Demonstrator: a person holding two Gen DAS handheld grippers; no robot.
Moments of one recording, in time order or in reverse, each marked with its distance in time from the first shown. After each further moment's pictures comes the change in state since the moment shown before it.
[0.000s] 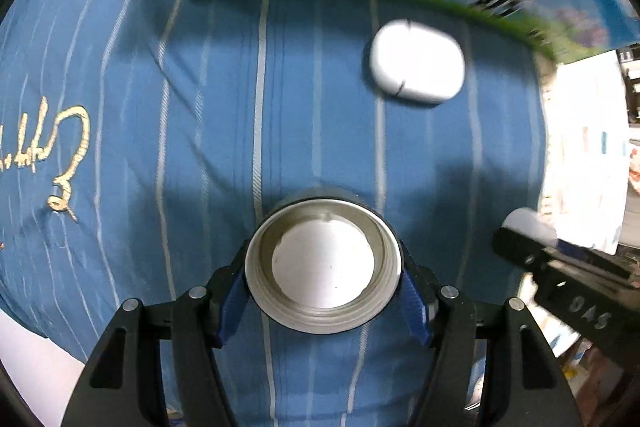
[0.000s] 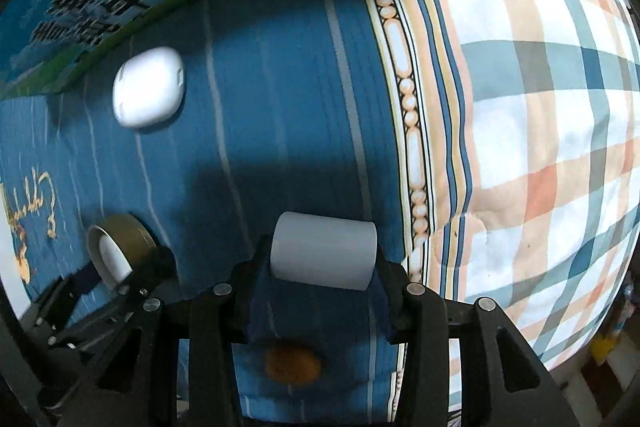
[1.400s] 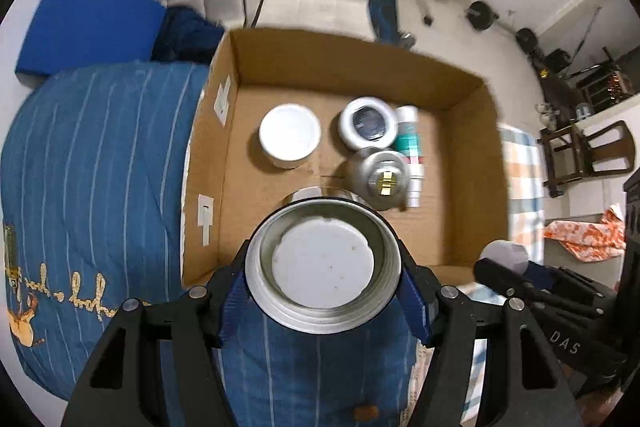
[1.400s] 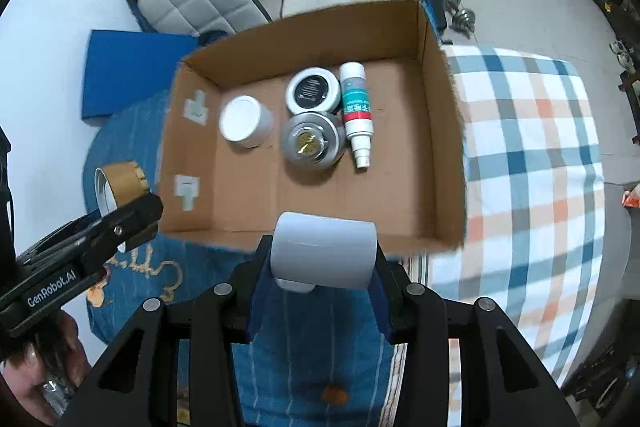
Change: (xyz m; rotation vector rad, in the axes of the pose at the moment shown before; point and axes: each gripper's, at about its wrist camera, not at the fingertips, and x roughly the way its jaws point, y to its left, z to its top) left arm -0.174 0.013 0.159 0.002 -0.267 -0.132; right arm -0.209 0.031 0.104 -0.148 -0.306 0.155
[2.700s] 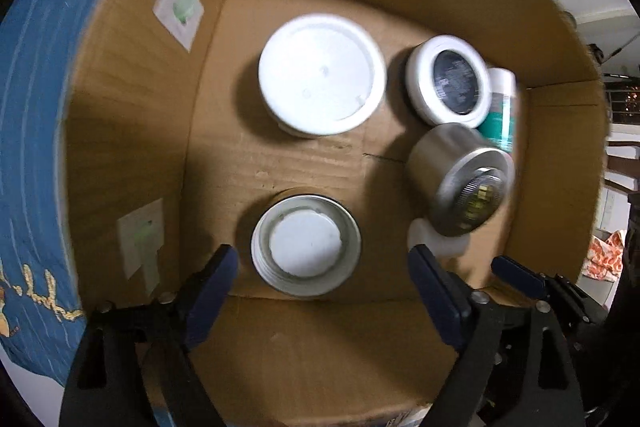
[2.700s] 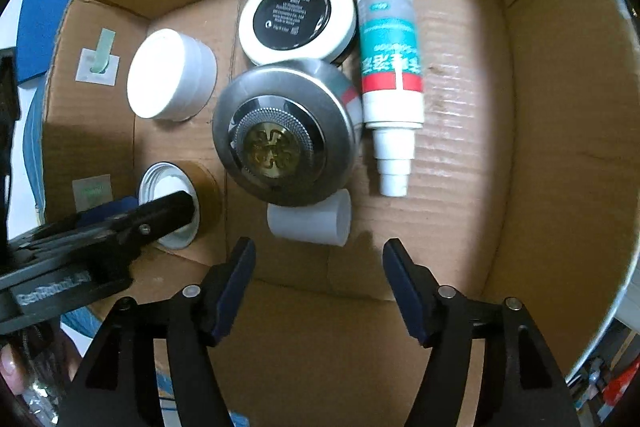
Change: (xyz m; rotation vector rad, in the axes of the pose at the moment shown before) left arm 0.134 0.035 0.014 -0.127 0.288 -0.020; right arm 0.151 0.007 0.049 -0.047 0.259 -0.086
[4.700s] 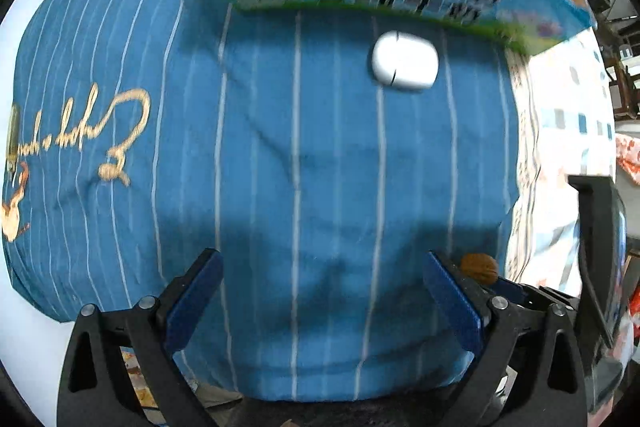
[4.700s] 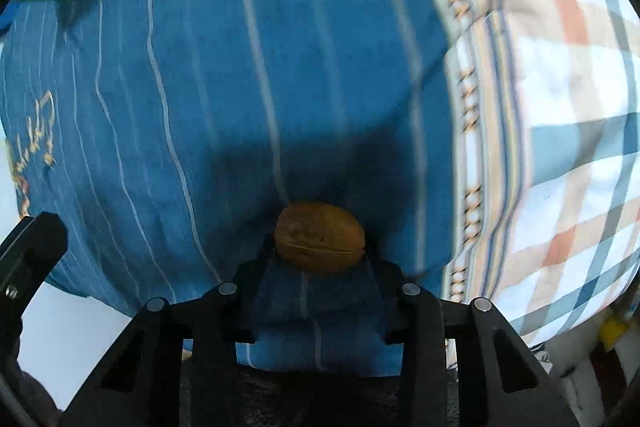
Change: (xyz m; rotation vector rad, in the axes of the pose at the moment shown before) left arm 0.014 0.010 -0.233 0.114 -0.072 0.211; right arm 0.074 -0.025 -0.284 0.228 0.157 0.034
